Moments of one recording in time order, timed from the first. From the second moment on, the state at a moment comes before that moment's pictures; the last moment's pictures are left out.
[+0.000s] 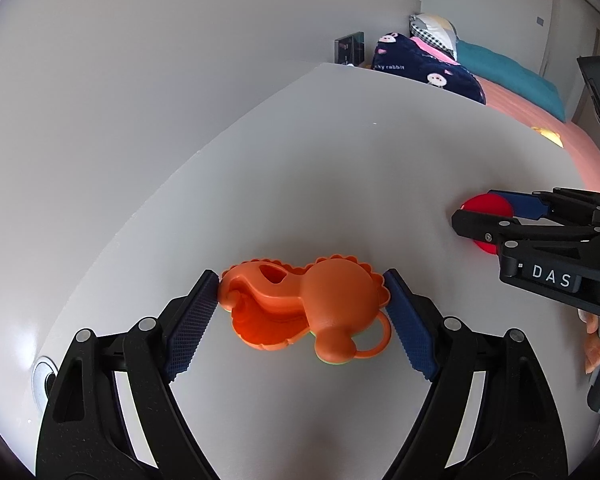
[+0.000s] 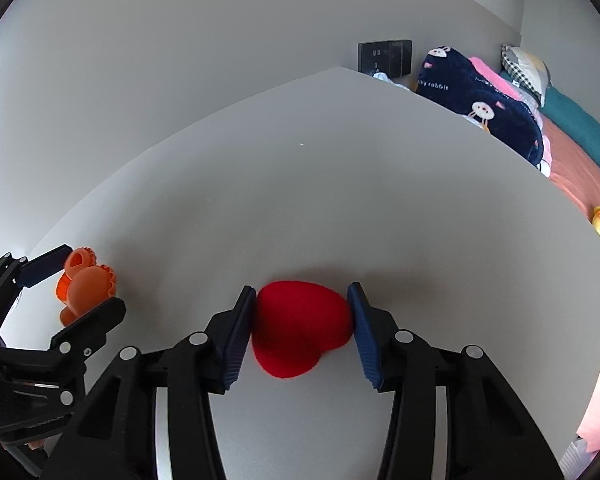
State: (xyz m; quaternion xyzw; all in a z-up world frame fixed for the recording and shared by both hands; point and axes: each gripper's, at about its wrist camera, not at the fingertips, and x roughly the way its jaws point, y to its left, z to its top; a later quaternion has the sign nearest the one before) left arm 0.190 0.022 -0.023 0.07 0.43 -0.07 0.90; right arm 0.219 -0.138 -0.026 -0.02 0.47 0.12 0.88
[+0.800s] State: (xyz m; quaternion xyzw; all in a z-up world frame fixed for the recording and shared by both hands) left arm 0.130 -0.025 0.014 0.05 0.39 -0.10 0.91; right arm 0.150 -0.201 0.024 0.01 0.43 0.11 0.89
